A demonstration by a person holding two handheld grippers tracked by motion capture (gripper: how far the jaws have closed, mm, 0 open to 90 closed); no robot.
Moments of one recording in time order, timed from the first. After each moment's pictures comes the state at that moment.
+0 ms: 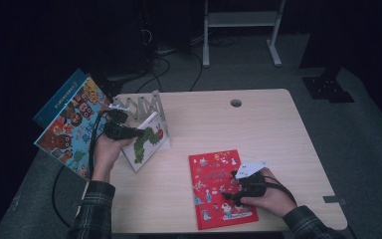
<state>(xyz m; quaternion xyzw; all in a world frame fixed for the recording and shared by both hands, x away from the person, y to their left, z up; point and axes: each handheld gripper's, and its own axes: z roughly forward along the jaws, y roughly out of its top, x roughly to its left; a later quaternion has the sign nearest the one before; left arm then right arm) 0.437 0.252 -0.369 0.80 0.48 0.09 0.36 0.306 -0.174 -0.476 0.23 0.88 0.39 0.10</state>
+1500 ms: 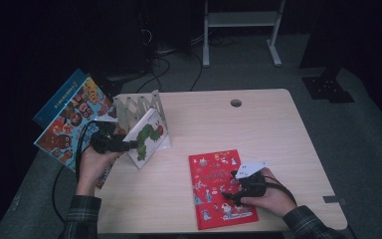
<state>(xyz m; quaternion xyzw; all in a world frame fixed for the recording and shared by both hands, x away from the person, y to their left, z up) 0.383 0.280 -0.366 0.80 0.46 0.11 0.36 0.306 -0.174 -0.476 0.23 0.88 0.39 0.10</state>
